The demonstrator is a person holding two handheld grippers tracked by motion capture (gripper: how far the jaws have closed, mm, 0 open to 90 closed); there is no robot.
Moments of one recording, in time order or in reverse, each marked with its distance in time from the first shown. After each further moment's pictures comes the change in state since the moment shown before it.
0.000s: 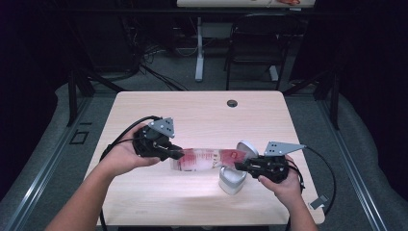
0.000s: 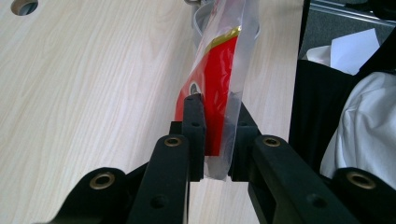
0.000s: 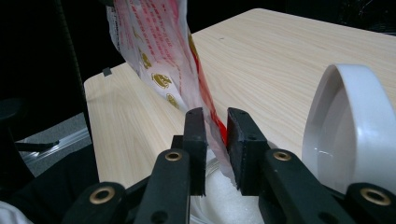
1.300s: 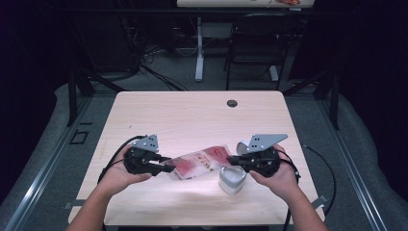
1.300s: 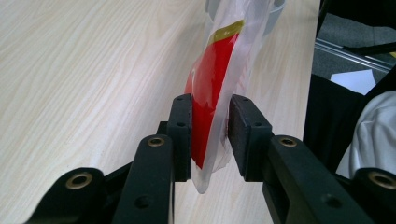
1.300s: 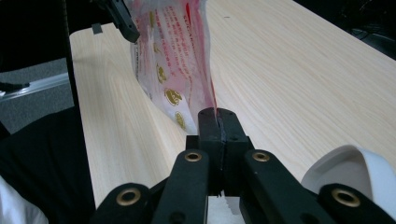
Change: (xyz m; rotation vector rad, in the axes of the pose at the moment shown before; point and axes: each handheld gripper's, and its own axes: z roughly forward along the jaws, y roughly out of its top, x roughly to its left) left arm 0.004 -0.078 0.034 -0.143 0.006 -0.134; right arm 0.029 0.051 0.012 0.193 -0.052 -0.202
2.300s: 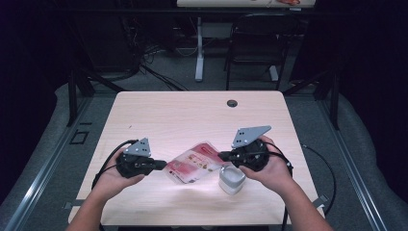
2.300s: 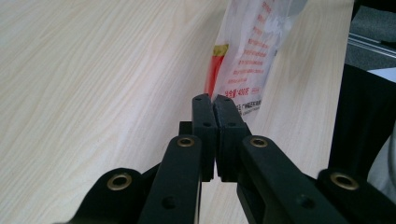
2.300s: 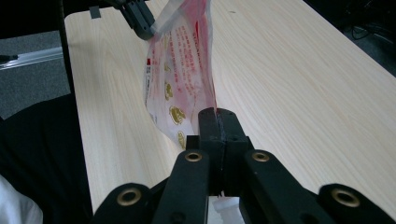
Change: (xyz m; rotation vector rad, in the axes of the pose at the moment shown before) left arm 0.000 -0.024 -0.006 -0.008 0.105 0.006; right arm 0.011 0.039 0.010 0.092 -0.015 -0.084
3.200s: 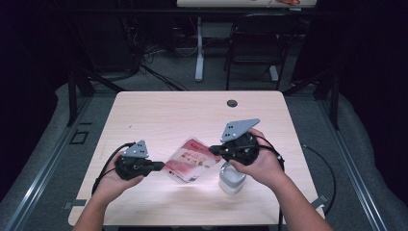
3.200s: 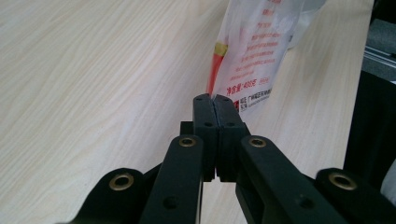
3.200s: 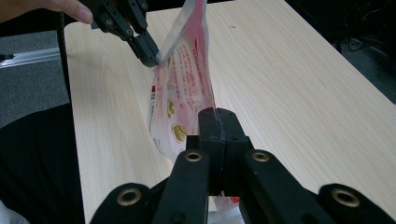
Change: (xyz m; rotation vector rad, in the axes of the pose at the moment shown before) left arm 0.005 -0.017 0.006 -0.018 0.032 -0.055; right arm 0.003 0.029 0.008 -0.003 -0.008 -0.041
